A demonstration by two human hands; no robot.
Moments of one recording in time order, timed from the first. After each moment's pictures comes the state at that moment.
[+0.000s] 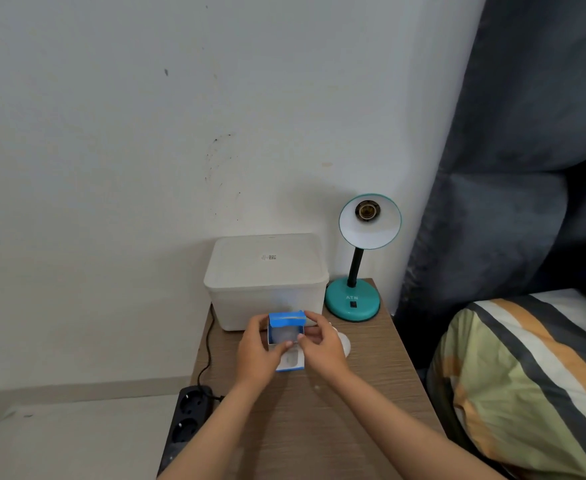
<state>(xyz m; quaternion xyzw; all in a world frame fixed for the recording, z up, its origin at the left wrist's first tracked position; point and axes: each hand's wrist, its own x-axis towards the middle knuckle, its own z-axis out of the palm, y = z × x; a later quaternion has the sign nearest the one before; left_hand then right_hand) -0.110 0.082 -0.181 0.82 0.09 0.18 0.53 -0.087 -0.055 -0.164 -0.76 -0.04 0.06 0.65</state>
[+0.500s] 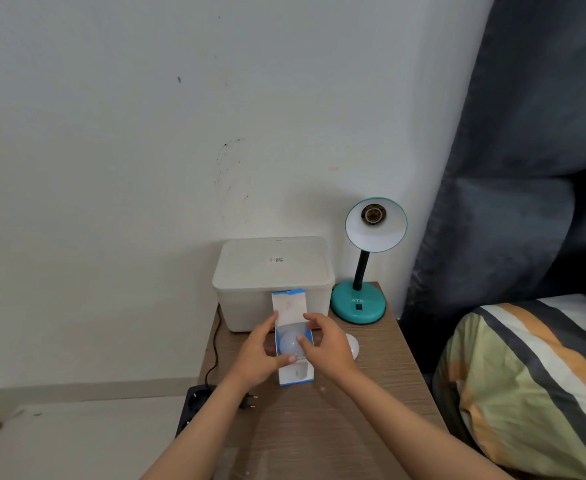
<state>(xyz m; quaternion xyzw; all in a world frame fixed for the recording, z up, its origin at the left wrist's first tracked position) -0.119 0.105 -0.166 0.83 0.01 0.01 0.56 -0.083 -0.056 -0.158 -0.87 -0.13 -0.03 0.48</state>
